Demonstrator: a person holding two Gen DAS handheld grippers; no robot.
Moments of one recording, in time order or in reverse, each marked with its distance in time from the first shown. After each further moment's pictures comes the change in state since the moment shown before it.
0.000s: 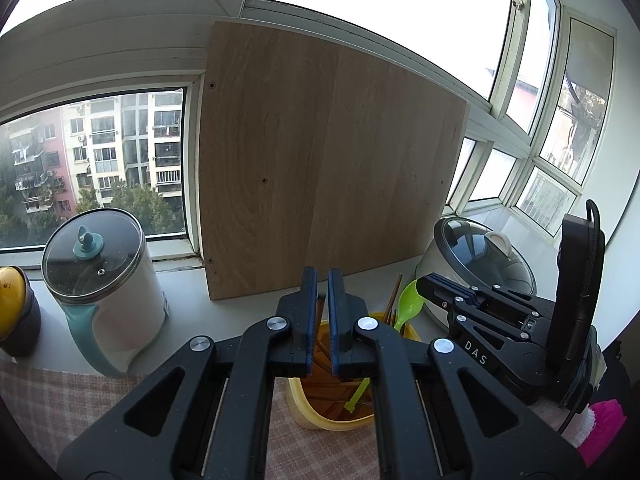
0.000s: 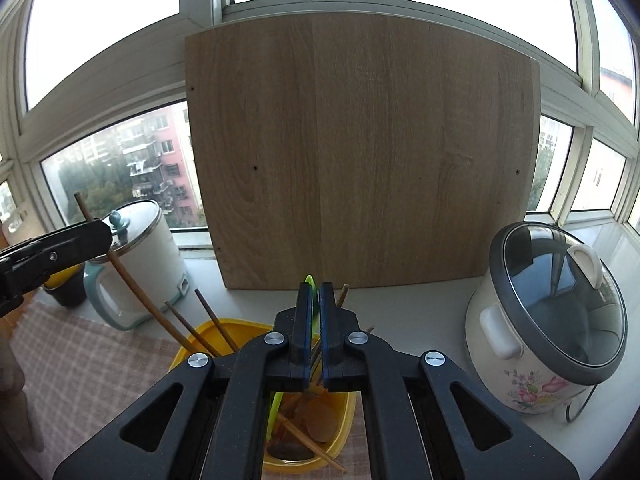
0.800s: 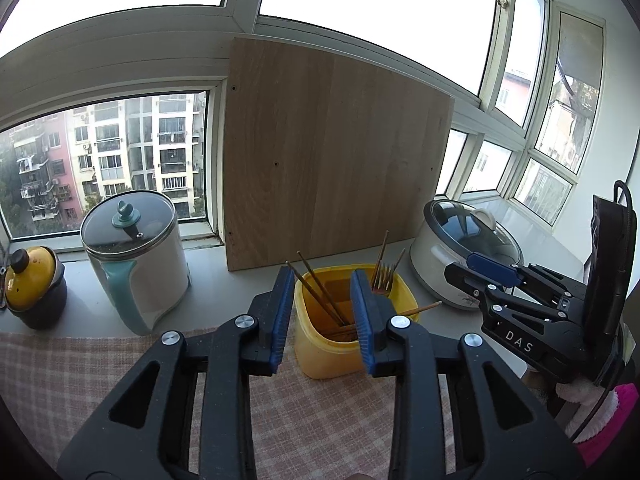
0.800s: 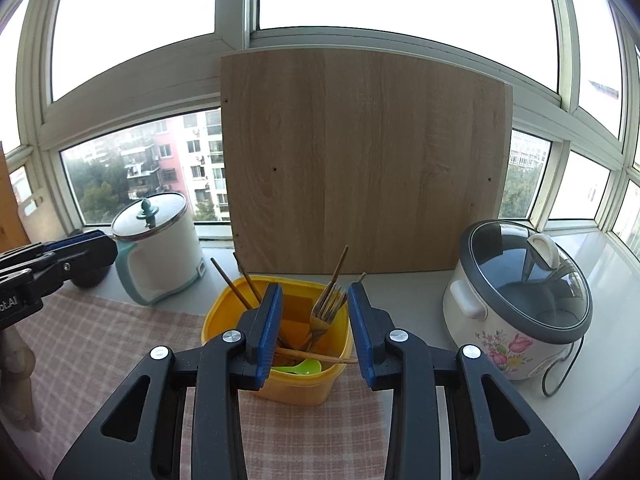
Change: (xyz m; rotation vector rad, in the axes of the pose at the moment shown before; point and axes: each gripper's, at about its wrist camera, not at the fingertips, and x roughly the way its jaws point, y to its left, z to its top) left arm -0.075 -0.004 -0.047 0.030 -0.019 0.023; right arm -0.082 0.022 -0.034 -0.029 -0.051 -0.029
